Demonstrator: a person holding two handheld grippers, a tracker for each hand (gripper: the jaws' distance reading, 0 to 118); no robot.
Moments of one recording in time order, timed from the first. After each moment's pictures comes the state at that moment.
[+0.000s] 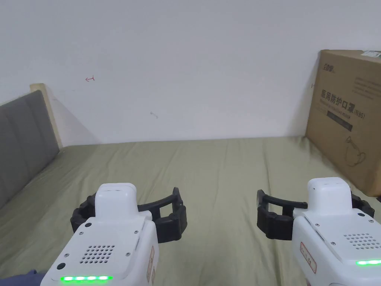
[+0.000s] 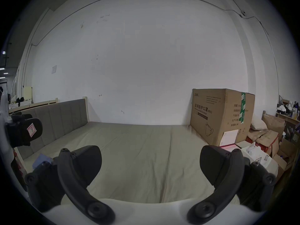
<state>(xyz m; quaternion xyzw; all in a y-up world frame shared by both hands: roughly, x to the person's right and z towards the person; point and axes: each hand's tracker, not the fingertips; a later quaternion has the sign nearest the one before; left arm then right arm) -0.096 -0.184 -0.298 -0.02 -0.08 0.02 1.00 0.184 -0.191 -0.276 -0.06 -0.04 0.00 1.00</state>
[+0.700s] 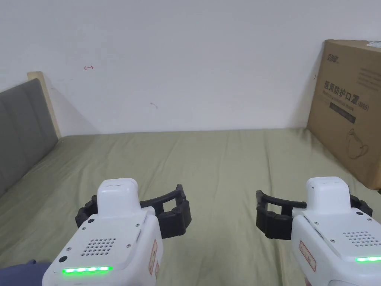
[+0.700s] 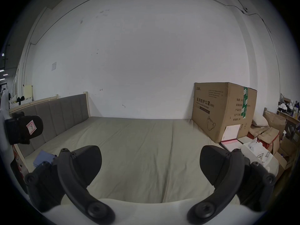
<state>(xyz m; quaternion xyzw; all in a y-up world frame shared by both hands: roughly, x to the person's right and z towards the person) -0.093 -0.194 -0.304 -0.06 -0.08 0.05 0.99 0.181 -0.204 -0.282 -0.09 -0.04 0.00 1.00</state>
